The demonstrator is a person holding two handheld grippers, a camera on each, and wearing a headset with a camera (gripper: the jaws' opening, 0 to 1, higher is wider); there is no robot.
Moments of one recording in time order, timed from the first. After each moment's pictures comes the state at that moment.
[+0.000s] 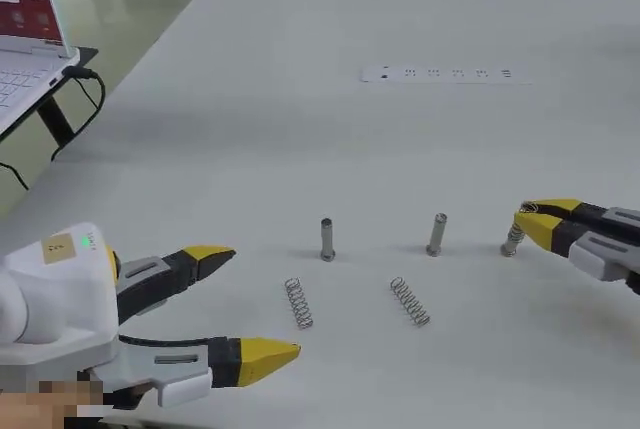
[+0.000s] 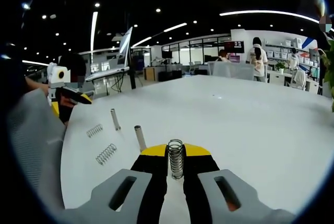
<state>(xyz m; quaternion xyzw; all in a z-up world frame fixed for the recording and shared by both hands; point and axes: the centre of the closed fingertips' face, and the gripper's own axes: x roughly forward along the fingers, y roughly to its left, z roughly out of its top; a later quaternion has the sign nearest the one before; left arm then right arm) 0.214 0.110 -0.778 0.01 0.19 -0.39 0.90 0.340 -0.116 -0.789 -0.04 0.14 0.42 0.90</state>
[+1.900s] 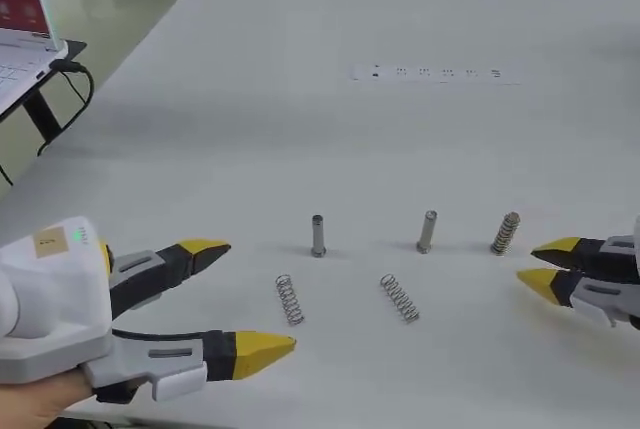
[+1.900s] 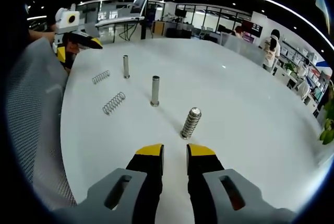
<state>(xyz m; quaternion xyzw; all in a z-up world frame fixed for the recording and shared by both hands) 0.215 0.105 -0.775 0.01 0.18 -0.40 0.90 0.297 -0.131 -0.823 -0.22 0.25 0.41 0.85</state>
